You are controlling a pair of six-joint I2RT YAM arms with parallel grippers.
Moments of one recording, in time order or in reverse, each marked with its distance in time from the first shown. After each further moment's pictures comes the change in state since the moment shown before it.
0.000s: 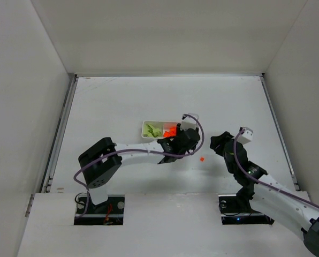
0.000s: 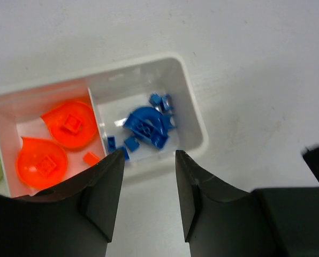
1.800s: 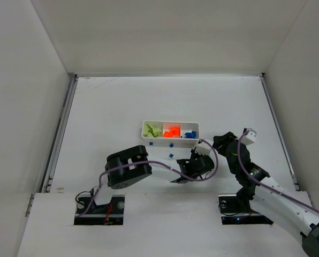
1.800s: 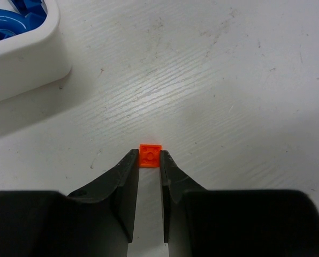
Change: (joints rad) left arm -0.241 0.229 -0.037 0.216 -0.078 -0.054; right arm -0.042 -0.047 -0.018 -0.014 -0.012 0.017
